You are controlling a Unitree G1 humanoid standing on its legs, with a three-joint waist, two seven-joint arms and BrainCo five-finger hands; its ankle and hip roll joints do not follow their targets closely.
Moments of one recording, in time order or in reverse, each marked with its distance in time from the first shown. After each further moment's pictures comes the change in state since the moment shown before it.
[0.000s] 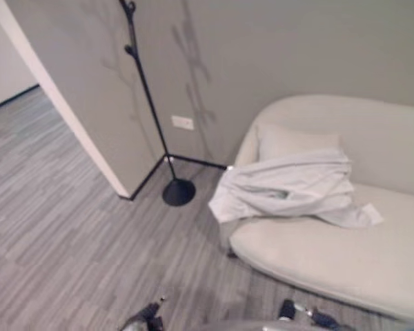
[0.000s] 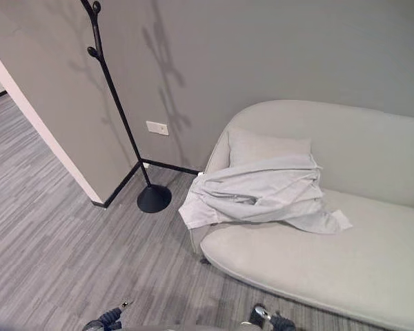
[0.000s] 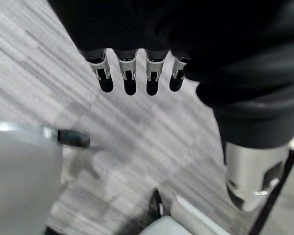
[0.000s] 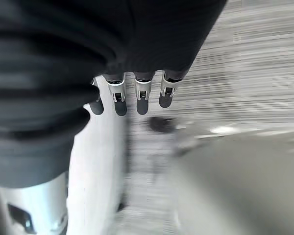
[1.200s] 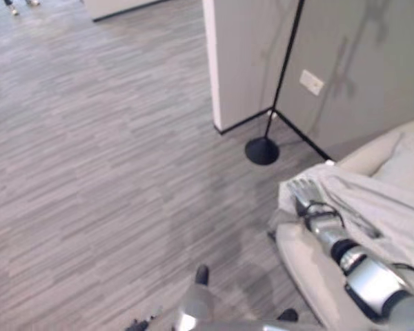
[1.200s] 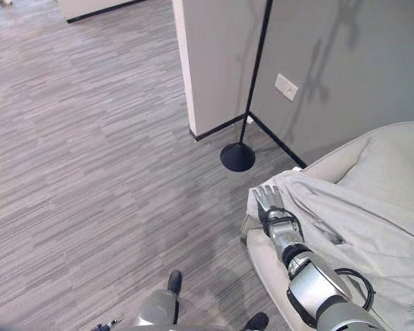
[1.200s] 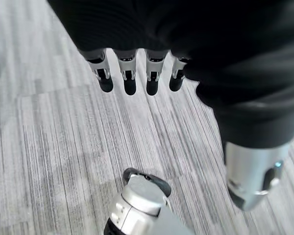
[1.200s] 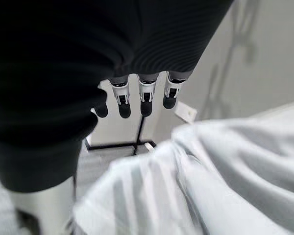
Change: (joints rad) left arm 0.103 0.080 0.062 -0.023 0.107 -0.057 0.092; right arm -0.699 -0.139 0.528 0.281 -1.245 0.163 -0.484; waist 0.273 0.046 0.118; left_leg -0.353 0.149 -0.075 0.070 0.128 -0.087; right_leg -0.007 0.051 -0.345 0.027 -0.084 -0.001
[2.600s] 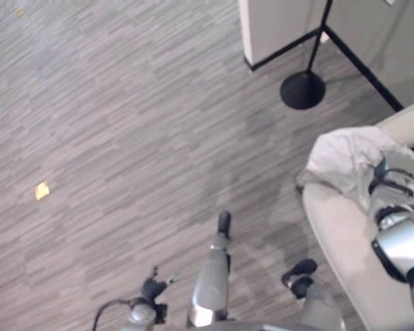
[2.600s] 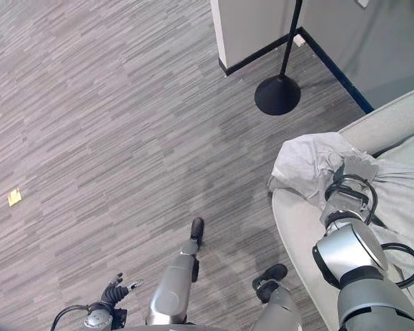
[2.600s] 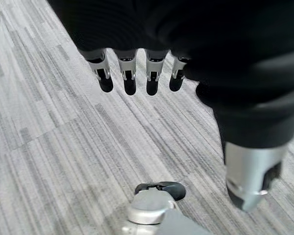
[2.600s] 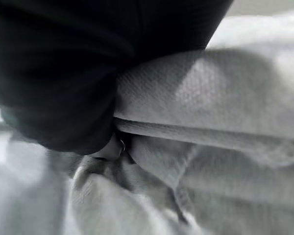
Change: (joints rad) left arm -0.015 0.022 -0.254 -0.291 0.117 -0.066 0.123; right arm -0.262 -0.202 -0.200 0.197 0.512 0.031 -0.157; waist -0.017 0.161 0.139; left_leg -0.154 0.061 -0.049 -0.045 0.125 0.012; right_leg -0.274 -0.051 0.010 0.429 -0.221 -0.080
